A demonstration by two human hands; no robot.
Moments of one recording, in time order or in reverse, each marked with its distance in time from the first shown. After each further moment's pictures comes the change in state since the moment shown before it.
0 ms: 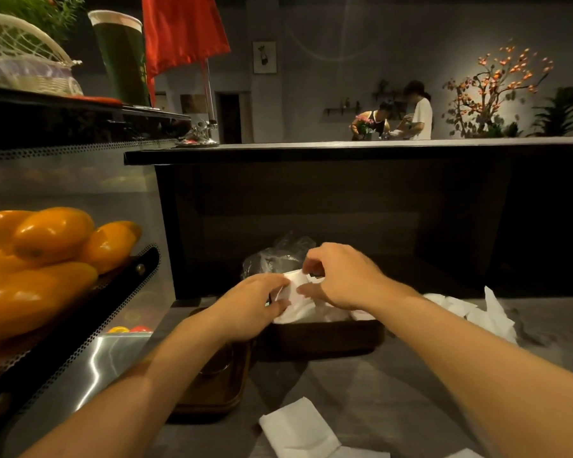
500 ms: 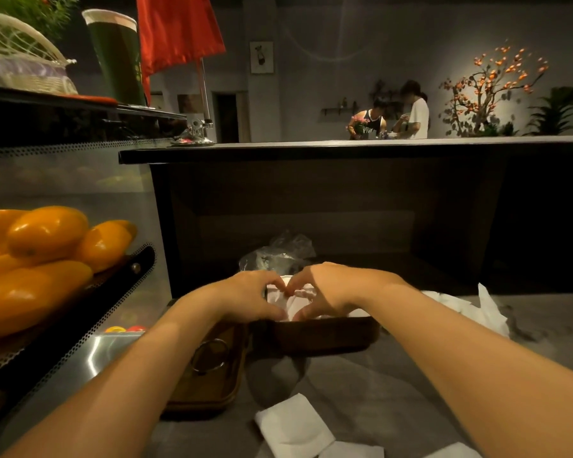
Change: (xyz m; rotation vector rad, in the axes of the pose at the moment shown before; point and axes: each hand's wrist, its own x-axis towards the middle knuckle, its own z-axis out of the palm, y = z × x) left_hand 0.013 0.004 -0.021 -0.063 -0.245 -0.133; right_hand 0.003 0.001 0.002 -0.054 -0.388 -0.040
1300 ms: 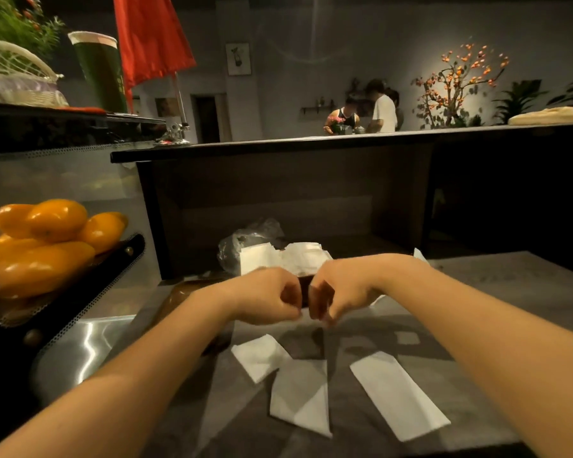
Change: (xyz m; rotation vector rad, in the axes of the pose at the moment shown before) left_hand -0.091 0.087 0.040 0.137 -0.051 0.225; right_hand -0.129 0.014 0.006 -0.010 -0.160 -0.017
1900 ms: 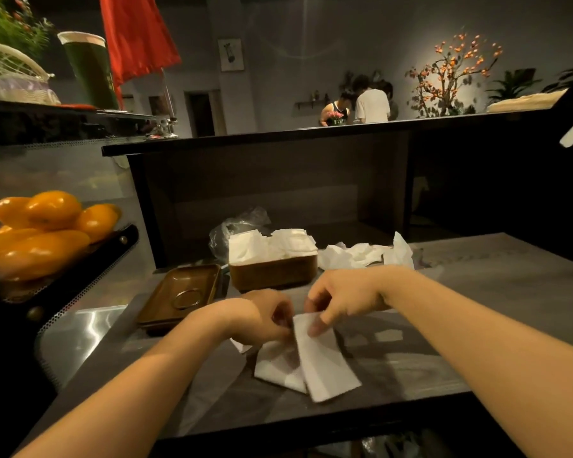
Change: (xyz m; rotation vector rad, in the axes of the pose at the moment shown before) left_hand -0.012 0.007 0.056 0.011 -0.129 -0.081; right_hand -0.043 0.015 0.044 0.323 -0.030 -0.081
